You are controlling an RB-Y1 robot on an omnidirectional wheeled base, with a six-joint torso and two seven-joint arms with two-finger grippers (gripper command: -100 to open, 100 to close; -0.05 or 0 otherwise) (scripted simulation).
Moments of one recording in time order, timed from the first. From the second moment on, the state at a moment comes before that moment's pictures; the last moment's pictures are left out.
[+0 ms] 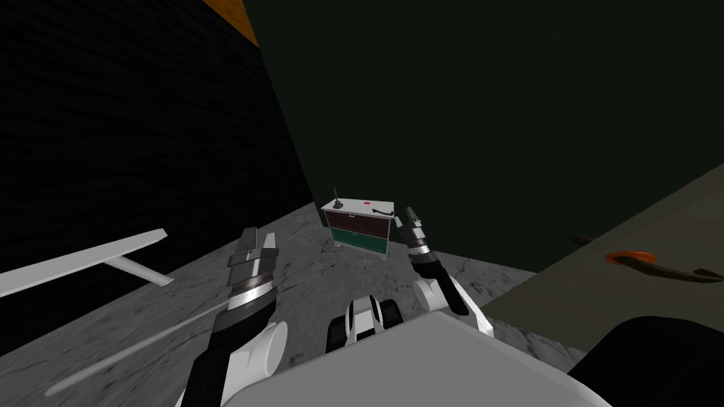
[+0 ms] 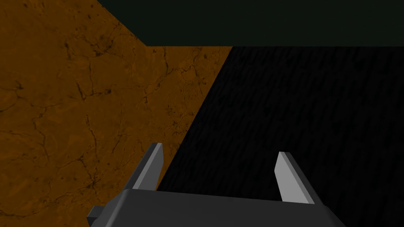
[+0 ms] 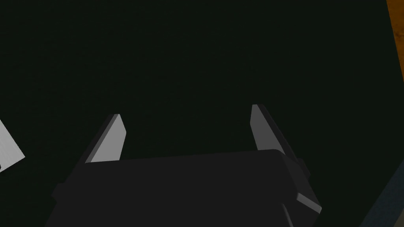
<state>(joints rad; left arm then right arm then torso) 0.50 -0.01 -0.02 -2.35 0.02 -0.39 -0.17 0.47 -0.09 0.07 -2.23 -0.01 -0.40 -0.15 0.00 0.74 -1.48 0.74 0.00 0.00</state>
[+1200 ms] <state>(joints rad) 0.50 -0.01 -0.02 -2.35 0.02 -0.39 -0.17 0.48 -0.17 0.10 -2.03 0.10 -0.07 -0.18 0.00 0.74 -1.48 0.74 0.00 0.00</state>
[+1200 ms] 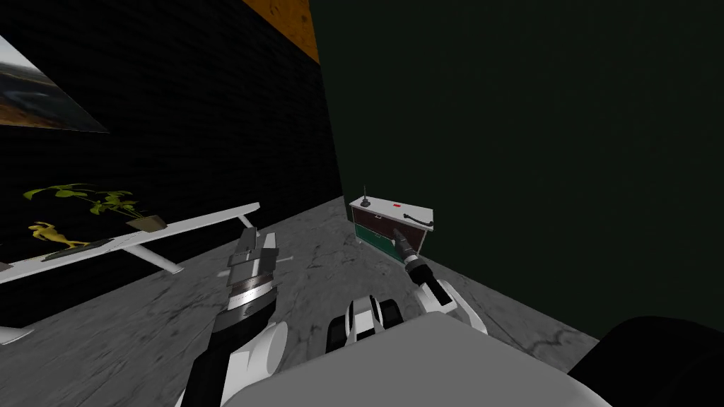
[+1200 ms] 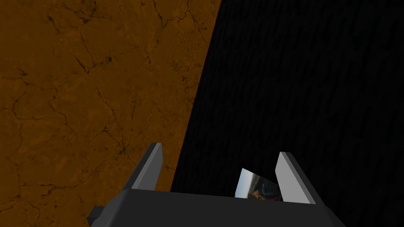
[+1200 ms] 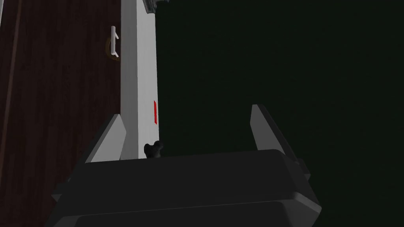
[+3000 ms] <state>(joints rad) 0.50 -0.01 -0.02 -2.35 0.02 -0.39 -0.17 0.48 -0.21 0.14 -1.68 0.26 0.42 -0.24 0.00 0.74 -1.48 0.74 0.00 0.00</state>
